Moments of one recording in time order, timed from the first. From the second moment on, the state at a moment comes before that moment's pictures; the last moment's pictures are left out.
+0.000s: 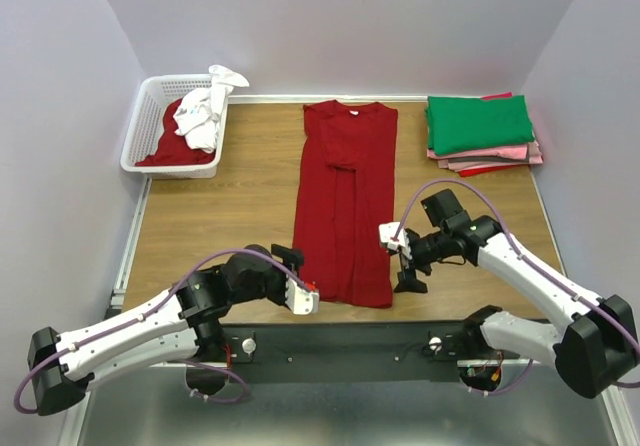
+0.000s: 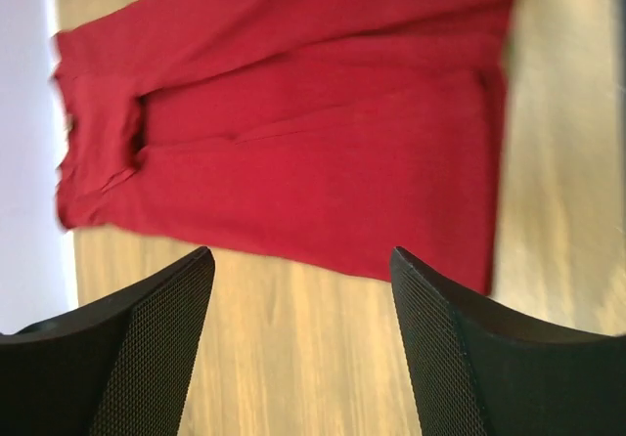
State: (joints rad) left arm -1.06 0.63 0.46 -0.38 0.04 0.86; right arm 0.47 1.09 0.70 -0.75 -0.76 -0.94
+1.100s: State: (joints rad) left arm -1.12 0.99 0.37 -0.29 0.07 1.06; right arm 0.66 1.12 0.72 -0.65 -0.68 -0.87
